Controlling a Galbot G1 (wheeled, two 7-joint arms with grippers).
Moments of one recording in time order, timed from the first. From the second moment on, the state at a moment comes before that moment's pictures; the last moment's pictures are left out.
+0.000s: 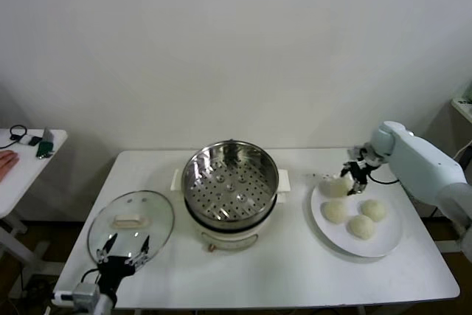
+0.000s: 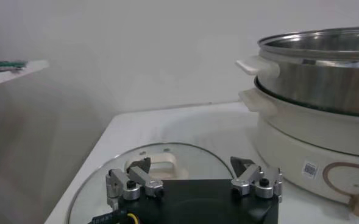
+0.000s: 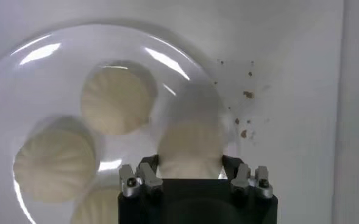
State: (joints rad) left arm 1.67 -1.40 -0.74 -2.00 -0.13 0.20 0.12; right arm 0.24 0.92 -0.97 0.67 -0.02 0.17 -1.13
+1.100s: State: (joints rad) left arm 1.67 -1.39 -0.73 -1.99 -0.11 0.16 0.11; right arm 0.69 1.23 -1.41 1.17 0.00 0.40 -1.00
